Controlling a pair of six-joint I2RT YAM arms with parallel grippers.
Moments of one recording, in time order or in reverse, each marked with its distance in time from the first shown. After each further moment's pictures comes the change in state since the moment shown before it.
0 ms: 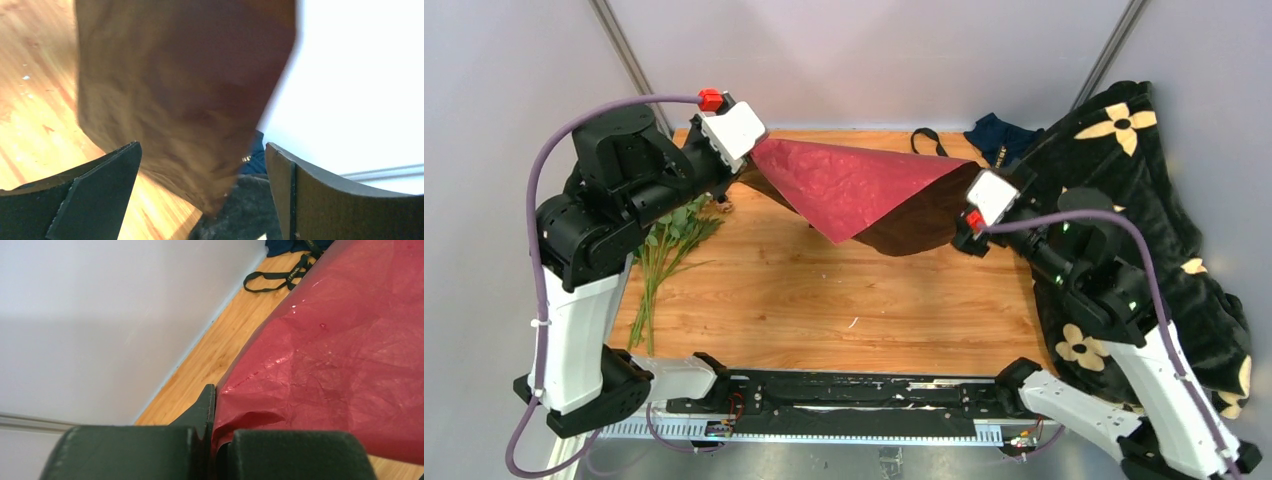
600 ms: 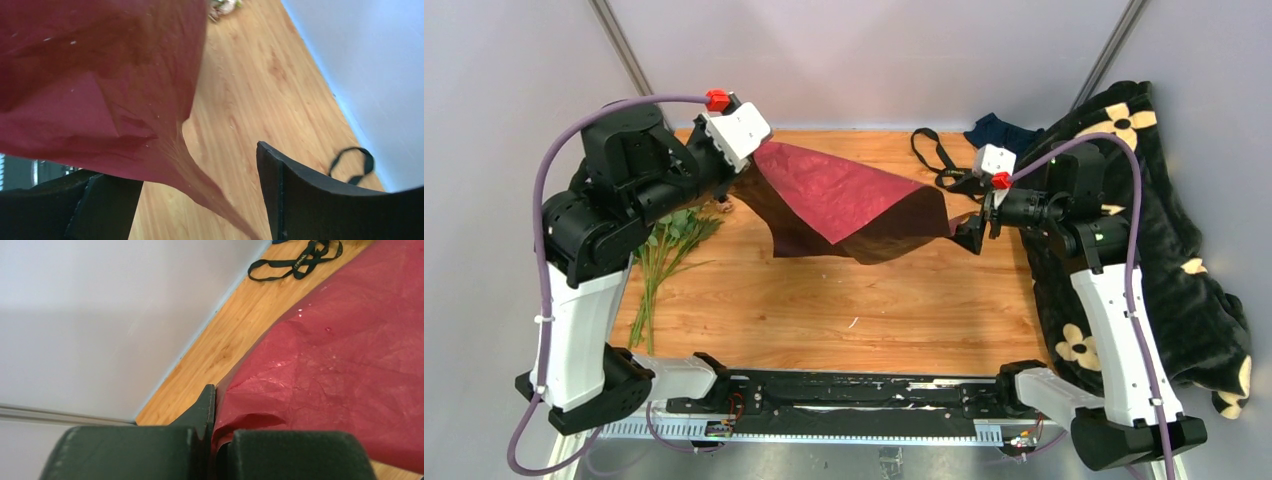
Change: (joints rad) left arm 0.000 0.002 0.000 -0.027 -0.029 0.021; right arm -0.540 0.239 0.048 -0.097 -1.028 0.057
